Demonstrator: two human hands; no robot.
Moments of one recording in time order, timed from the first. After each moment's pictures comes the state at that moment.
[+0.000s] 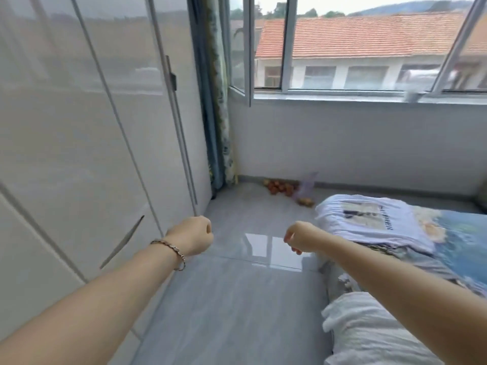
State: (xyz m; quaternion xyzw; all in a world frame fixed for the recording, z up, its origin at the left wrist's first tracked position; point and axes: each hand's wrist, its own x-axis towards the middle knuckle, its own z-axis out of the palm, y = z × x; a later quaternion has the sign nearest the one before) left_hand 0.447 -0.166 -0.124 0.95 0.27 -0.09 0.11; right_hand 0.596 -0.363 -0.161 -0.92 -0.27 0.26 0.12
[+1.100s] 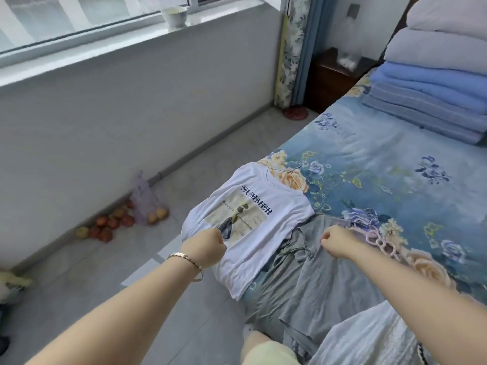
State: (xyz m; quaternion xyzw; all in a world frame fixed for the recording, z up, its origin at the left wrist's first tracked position) left_hand 1.163 -0.362 -0.279 0.94 -0.18 -0.28 0.07; right_hand 1.057 -0.638 -0.324 -0.87 0.34 0.23 0.25
